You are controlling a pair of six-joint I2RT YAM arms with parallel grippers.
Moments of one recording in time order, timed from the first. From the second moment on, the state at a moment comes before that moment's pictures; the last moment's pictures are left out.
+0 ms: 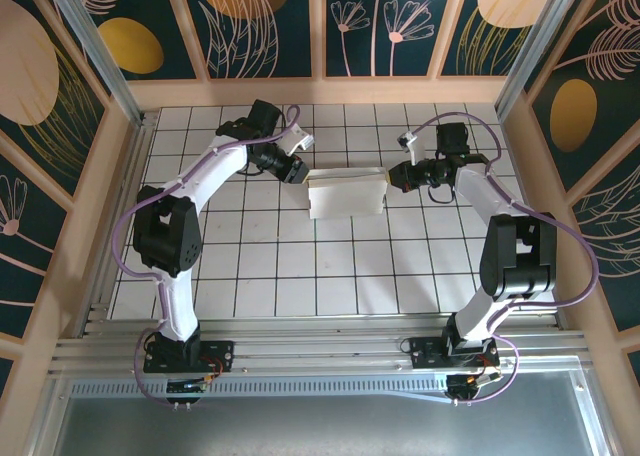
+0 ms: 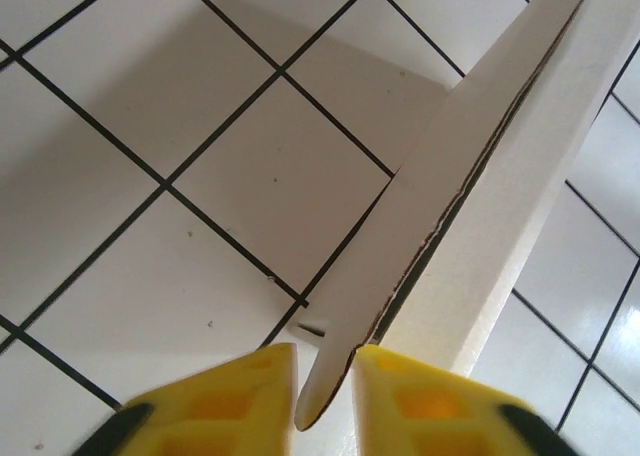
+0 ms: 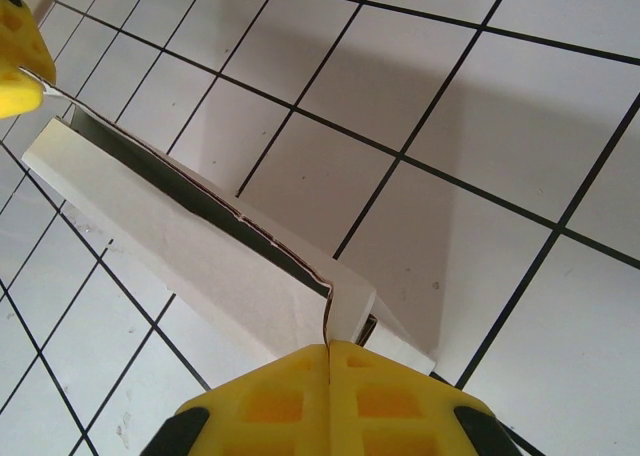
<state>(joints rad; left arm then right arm) -0.40 1.99 1.73 -0.83 0.51 0.22 0.10 1.66 1.21 -0.50 -0.70 -0.22</state>
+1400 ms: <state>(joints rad) -0.45 2.03 1.88 -0.88 0.36 -0.11 0.17 1.63 1.19 -0.46 -0.51 -0.21</state>
